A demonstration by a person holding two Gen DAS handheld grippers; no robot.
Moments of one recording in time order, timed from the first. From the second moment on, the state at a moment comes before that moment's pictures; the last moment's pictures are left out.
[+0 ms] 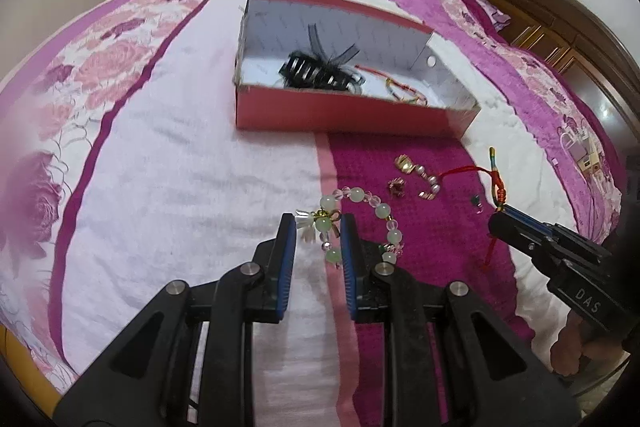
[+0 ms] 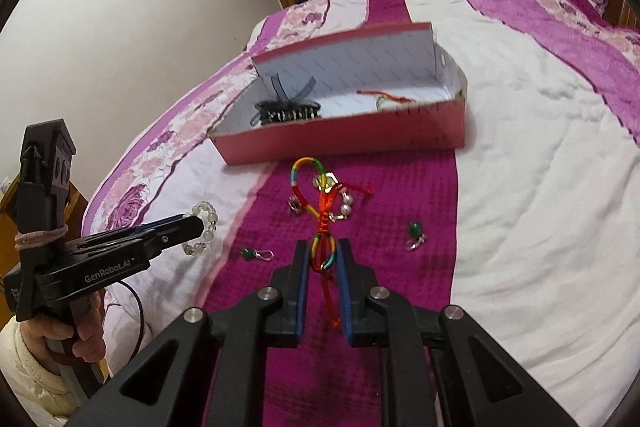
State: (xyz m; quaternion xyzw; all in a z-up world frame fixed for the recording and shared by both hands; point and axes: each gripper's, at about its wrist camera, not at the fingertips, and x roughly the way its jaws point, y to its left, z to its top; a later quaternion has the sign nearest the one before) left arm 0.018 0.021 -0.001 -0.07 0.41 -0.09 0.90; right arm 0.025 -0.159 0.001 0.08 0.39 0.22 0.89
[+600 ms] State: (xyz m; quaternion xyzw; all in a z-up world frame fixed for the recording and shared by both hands) left arm 0.027 0.015 0.045 -0.07 0.31 -0.09 0.94; right arm 0.032 -0.160 0.040 0.06 0.31 0.20 0.93
